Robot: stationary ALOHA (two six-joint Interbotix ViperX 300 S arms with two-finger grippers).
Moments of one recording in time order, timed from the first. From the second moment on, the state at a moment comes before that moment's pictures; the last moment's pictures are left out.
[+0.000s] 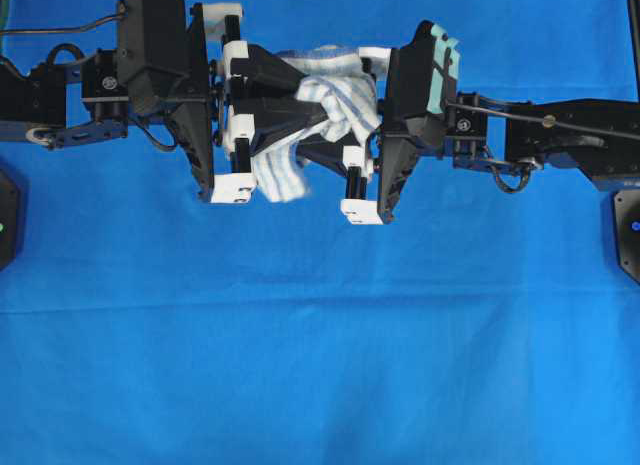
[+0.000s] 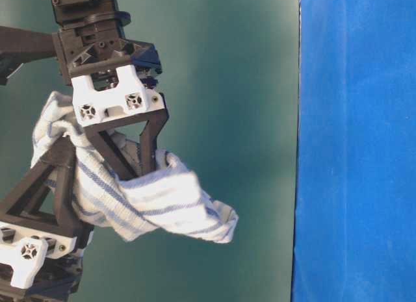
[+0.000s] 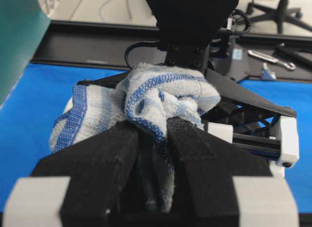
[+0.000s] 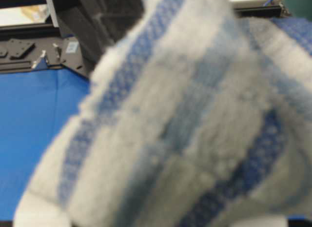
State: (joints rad) left arm 0.10 -0.26 0.60 -0.03 -0.31 0.03; right arm -0.10 -0.09 0.61 0.03 -0.40 0.01
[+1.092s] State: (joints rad) left arm 0.10 -0.43 0.77 -0.03 -0.39 0.03; right arm -0.10 -0.32 0.79 0.03 -0.36 0.02
